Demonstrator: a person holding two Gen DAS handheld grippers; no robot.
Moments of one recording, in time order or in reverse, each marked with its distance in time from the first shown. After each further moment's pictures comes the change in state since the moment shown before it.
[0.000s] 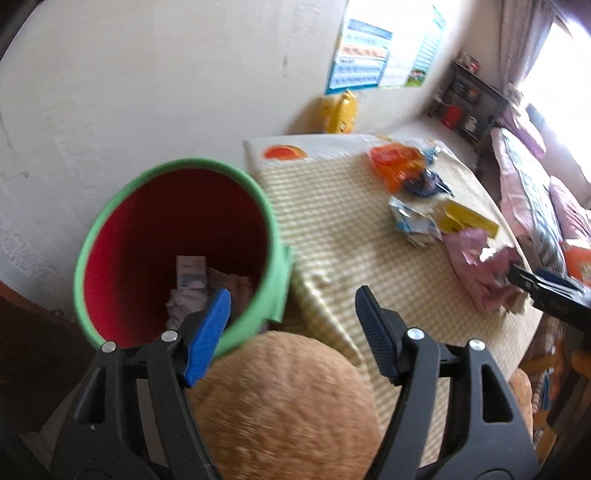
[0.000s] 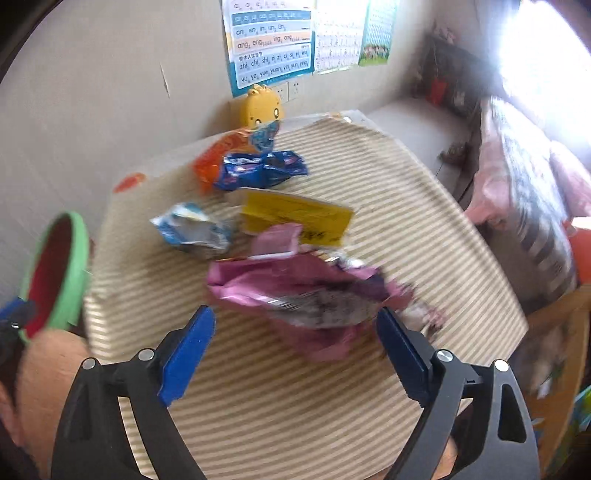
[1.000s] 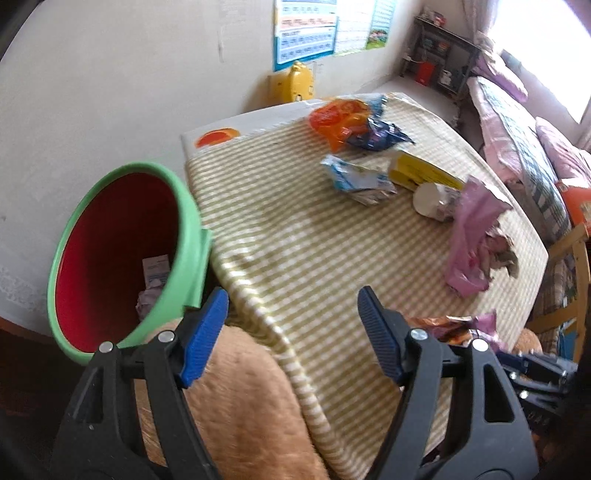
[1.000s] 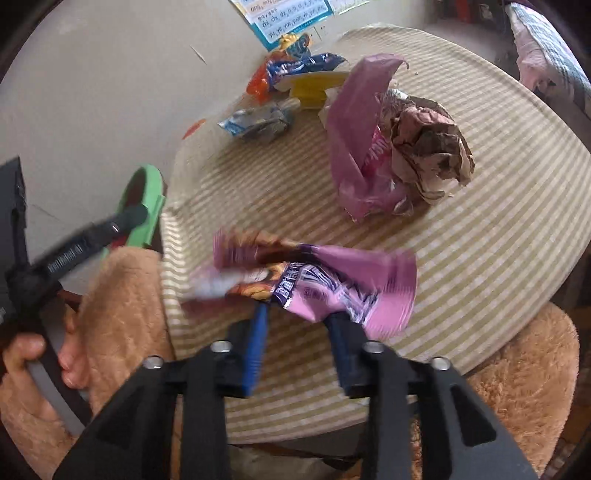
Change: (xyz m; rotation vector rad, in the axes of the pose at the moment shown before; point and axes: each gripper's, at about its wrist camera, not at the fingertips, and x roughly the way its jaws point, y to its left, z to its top) left arm 0.021 -0.076 -0.015 0.182 0.070 0.006; right arm -0.020 -0.009 -0.112 0.267 0.129 0.471
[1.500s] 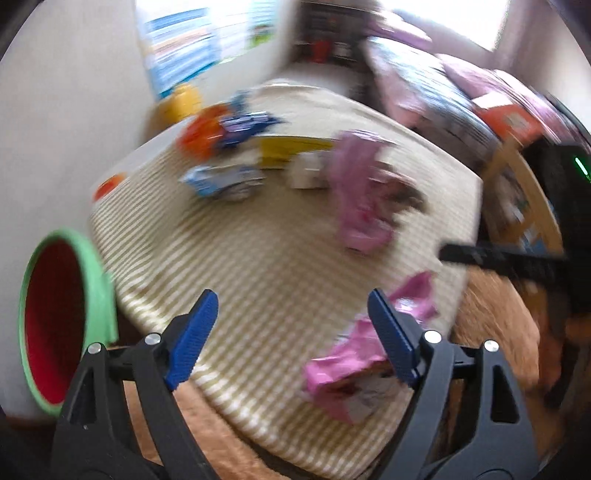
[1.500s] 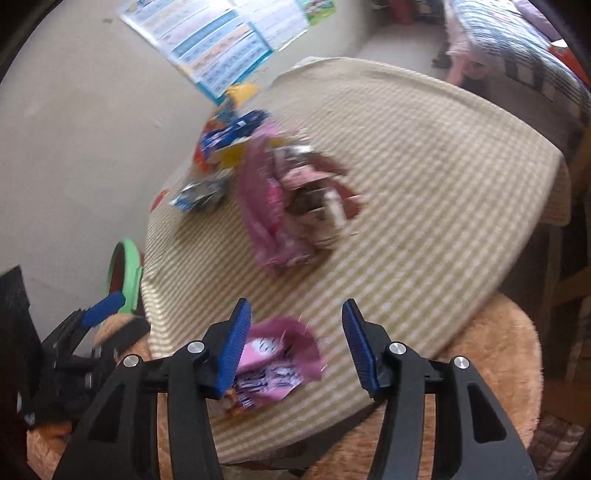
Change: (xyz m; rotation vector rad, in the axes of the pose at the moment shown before) left arm -0.014 -0.084 -0.021 0.391 -0.019 -0.250; right arm -0.044 -0.073 0.004 0.201 -0.129 -0.059
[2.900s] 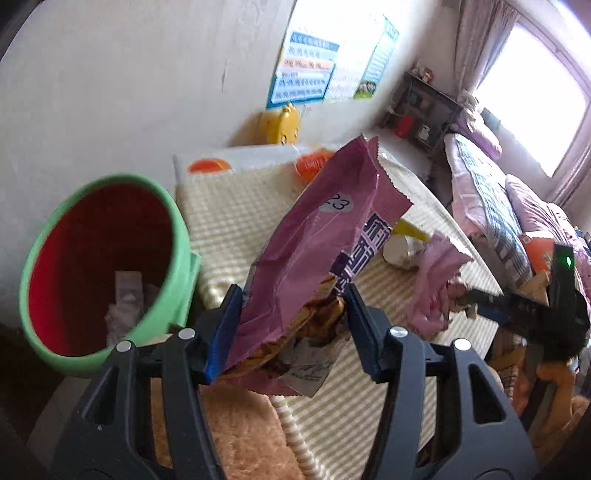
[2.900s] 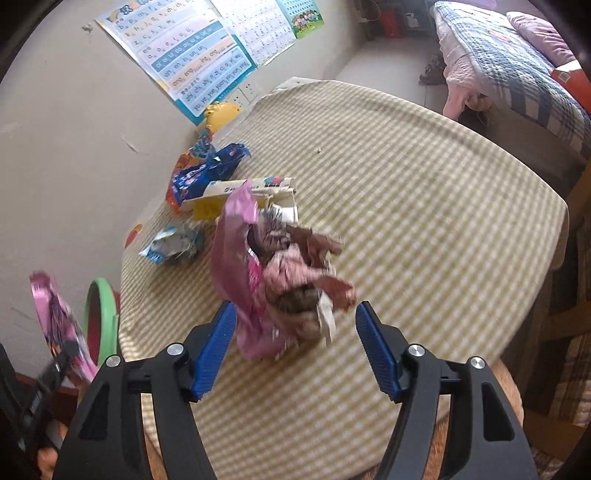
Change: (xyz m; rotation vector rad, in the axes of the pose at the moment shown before) left arm -0.036 0.103 -0.027 -0.487 -0.192 0.117; right arm 0.044 0.013 0.066 -0.004 -0.034 -0.081
